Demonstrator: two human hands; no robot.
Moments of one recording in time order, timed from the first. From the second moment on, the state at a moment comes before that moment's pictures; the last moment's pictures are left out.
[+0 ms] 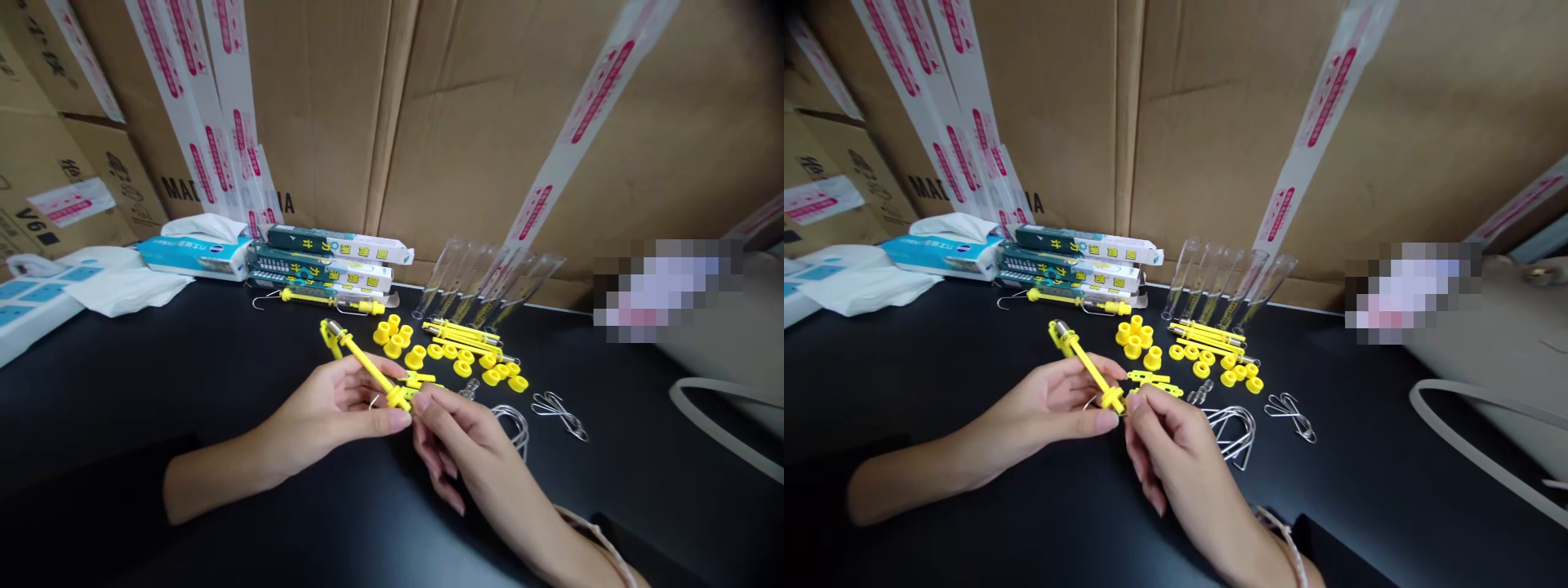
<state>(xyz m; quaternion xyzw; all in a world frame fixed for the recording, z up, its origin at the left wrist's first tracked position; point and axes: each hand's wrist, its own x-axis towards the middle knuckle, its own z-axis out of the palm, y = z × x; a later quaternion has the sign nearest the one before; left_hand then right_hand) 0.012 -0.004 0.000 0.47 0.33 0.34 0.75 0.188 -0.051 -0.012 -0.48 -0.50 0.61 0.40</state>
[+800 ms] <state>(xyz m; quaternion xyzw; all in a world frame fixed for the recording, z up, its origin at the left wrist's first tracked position) 0.011 0.000 -0.005 0.46 0.29 0.34 0.76 0.190 -0.058 -0.018 -0.49 -0.56 0.56 0.36</state>
